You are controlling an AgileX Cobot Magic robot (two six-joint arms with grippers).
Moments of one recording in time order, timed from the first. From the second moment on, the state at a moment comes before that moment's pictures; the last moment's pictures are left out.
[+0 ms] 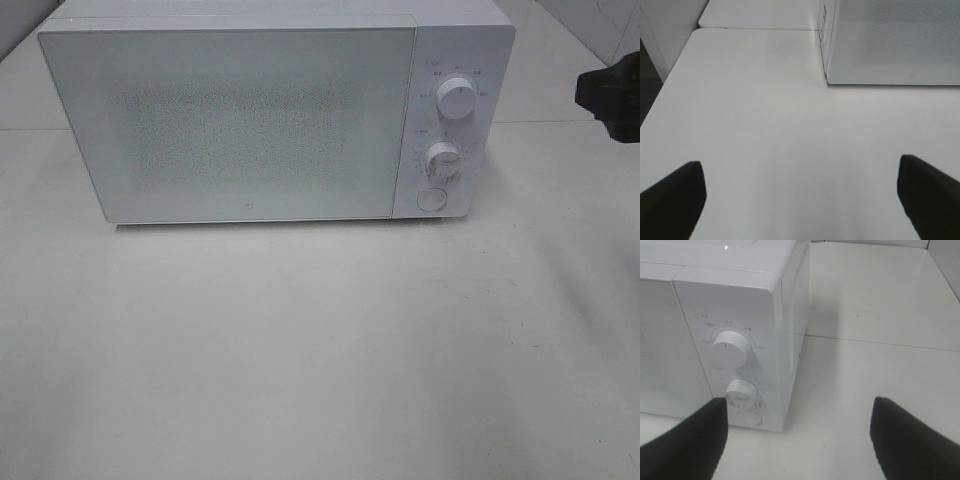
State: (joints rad) left arm 0.02 0.00 -0.50 -0.07 1.04 0.02; right arm 0.13 1.04 -0.54 -0.15 -0.12 0.14
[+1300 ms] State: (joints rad) left arm 0.02 0.00 -0.50 -0.07 1.04 0.02; right arm 0.59 1.62 -0.33 0.59 -1.04 -0.22
